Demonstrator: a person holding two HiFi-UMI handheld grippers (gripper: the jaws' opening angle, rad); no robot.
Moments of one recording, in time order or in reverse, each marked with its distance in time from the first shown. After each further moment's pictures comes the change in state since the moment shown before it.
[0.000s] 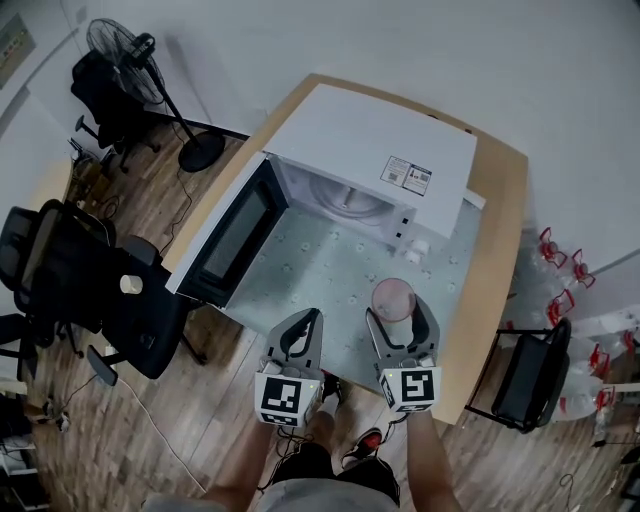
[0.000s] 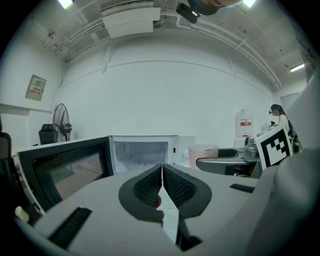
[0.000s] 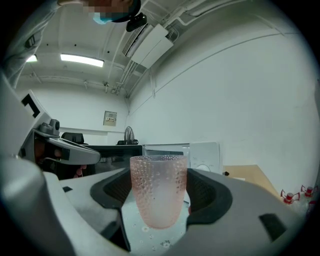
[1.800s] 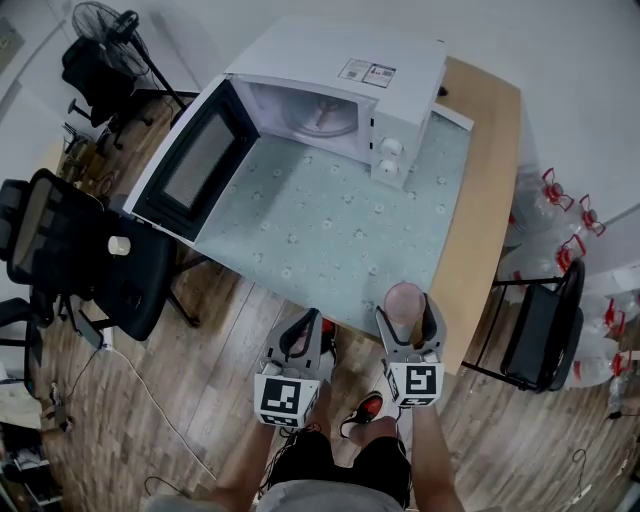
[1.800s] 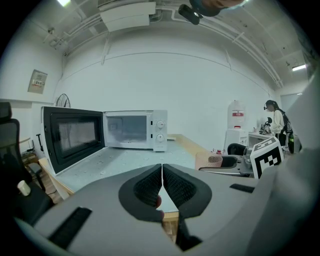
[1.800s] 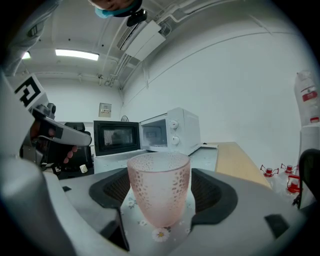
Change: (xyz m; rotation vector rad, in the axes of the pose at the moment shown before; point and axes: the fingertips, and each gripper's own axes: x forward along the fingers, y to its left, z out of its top) left arm -0.065 -0.118 -0.126 -0.021 0.097 -0.005; right arm -0.147 -0.027 -0.158 0.047 0.108 -0.068
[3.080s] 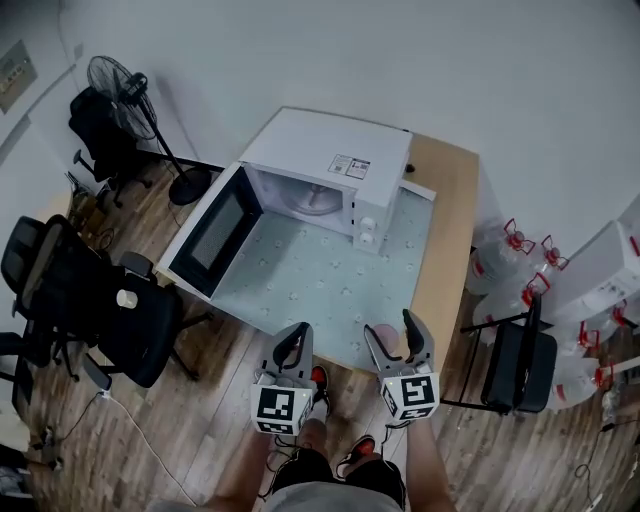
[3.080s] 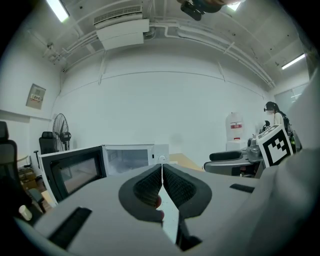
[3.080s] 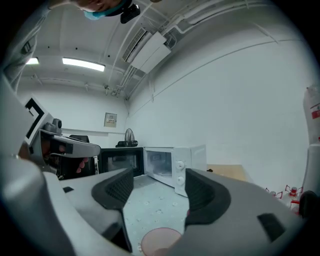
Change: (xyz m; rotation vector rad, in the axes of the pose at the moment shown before) left arm -0.032 0.010 0.128 0.062 -0.162 -0.007; right arm -0.020 0.011 0.156 -0.039 -0.110 0.036
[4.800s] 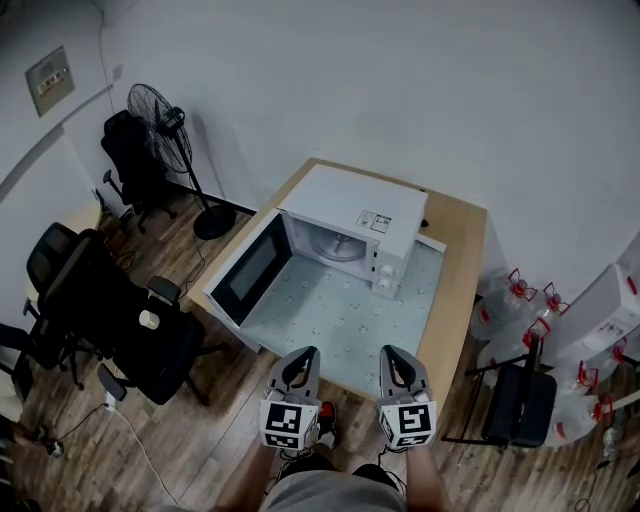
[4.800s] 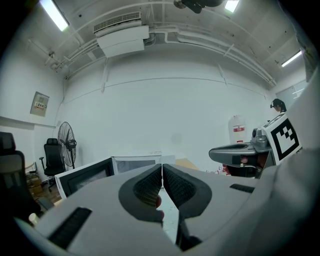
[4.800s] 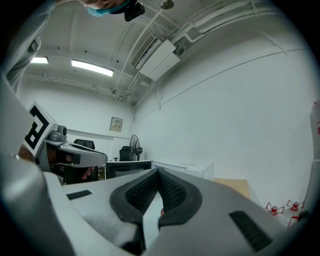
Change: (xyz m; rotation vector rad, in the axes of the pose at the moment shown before) left arm -0.046 0.025 0.052 0.032 -0.037 0.045; right arm -0.017 0.054 0.085 -0.064 -0.066 0.048
